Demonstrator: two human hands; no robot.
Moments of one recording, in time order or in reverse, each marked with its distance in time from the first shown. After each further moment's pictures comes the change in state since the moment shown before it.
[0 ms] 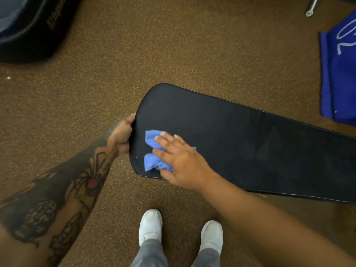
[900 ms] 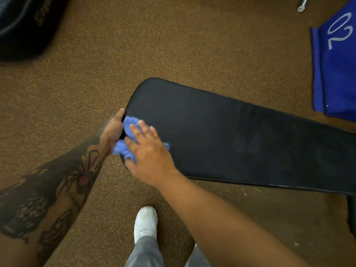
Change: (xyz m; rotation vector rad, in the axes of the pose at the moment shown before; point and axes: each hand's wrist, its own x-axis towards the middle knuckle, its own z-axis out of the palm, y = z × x) left_hand 0.016 -0.011 -0.007 -0.019 0.077 -0.051; right_hand 0.039 -0.048 0.023 0.053 0.102 0.178
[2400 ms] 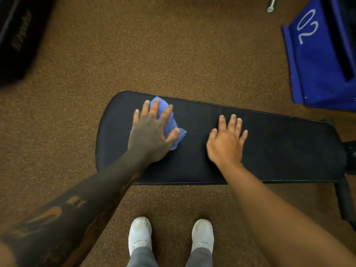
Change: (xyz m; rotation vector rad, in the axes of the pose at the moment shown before) left_hand -0.048 -0.014 0.151 1.628 0.296 1.012; right_hand -0.083 0.172 -0.115 -0.269 0.157 0.923
